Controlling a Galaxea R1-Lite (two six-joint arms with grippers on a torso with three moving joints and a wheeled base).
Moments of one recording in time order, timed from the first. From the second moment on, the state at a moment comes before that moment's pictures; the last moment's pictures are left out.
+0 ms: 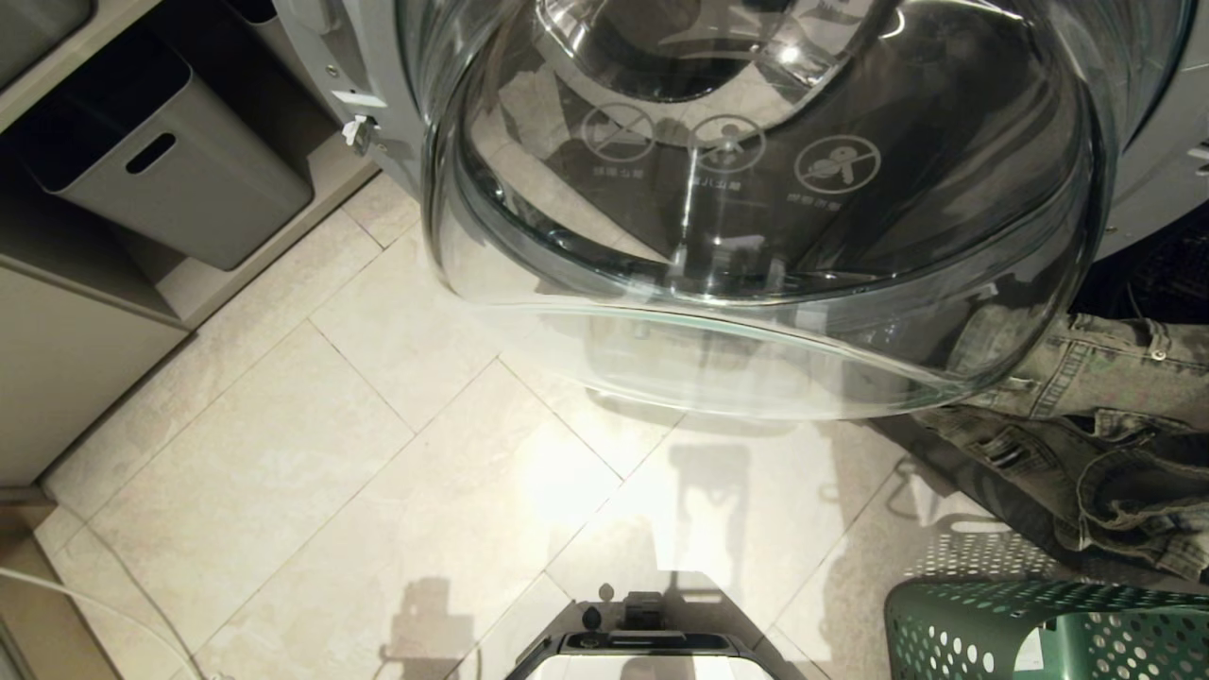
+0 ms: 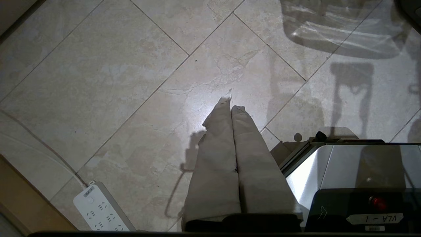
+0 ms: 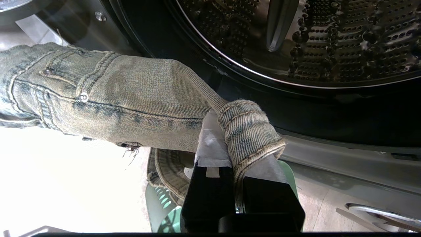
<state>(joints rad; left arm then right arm) 0.00 0.00 0.00 0.01 0.00 0.00 0.13 0.90 -0.78 -0.01 -0.69 -0.03</state>
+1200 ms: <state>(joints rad) 0.00 0.00 0.00 0.01 0.00 0.00 0.13 0.88 -0.75 -0.01 -0.65 -0.09</state>
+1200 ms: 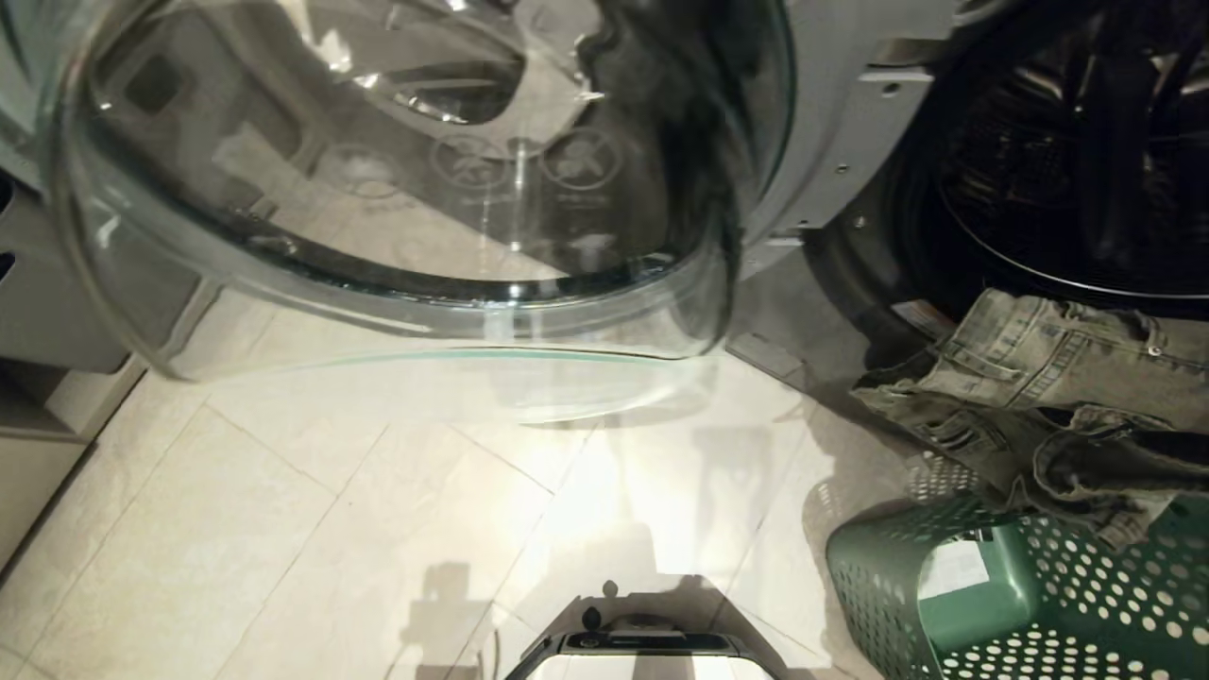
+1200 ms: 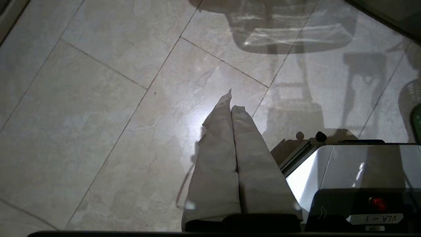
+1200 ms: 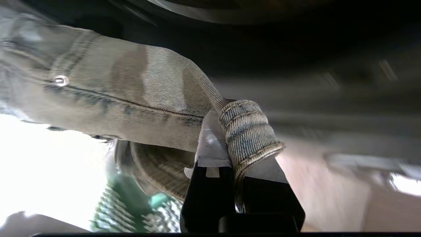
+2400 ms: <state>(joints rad) 0.00 0.00 0.00 0.01 0.00 0.00 0.14 1.43 -0.74 -0.80 -0.44 -0.17</state>
